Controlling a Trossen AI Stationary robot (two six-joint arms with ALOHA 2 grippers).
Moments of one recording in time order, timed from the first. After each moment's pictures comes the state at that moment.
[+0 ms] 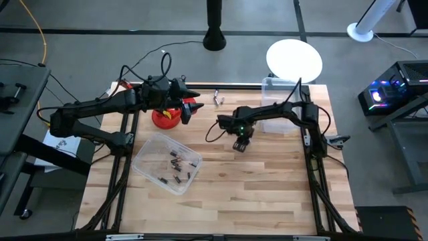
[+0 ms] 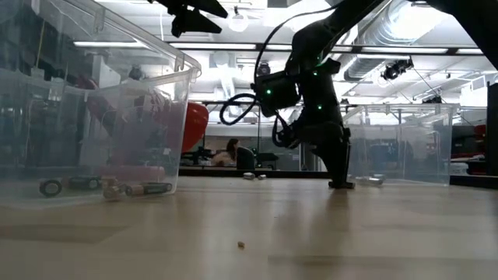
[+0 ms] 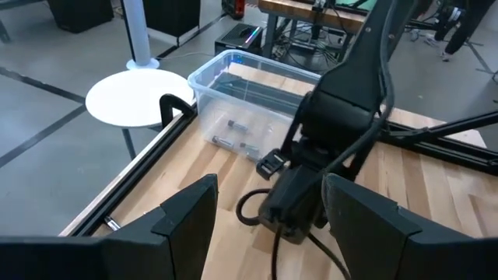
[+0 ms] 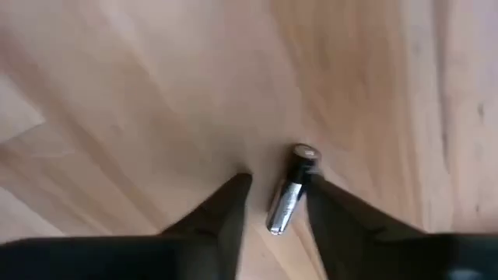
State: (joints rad) left arm 0.27 1.21 1.14 -0.31 -0.05 -0.11; right arm -0.19 2.07 1.40 -1.06 -0.08 0.22
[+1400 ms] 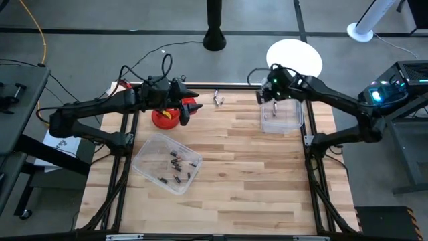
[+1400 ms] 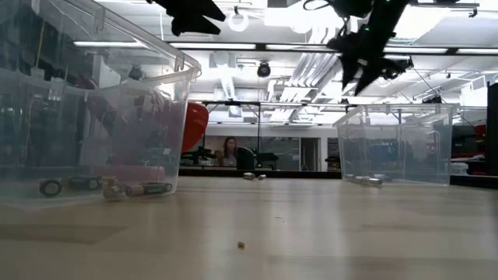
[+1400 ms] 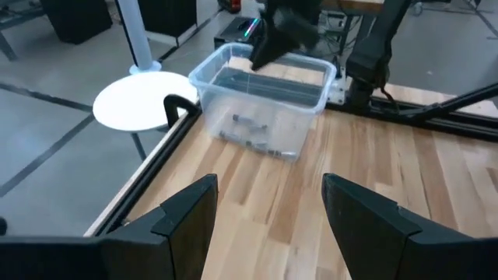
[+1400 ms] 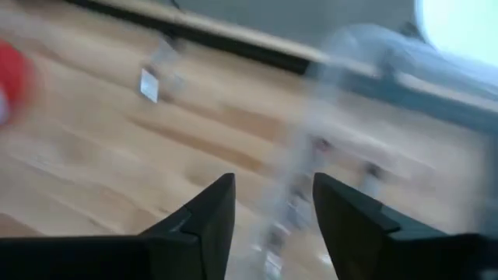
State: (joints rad) left arm 0.27 1.20 1.14 -0.34 -0.05 -0.01; right arm -0.56 1.27 1.20 -0.92 0.23 0.59
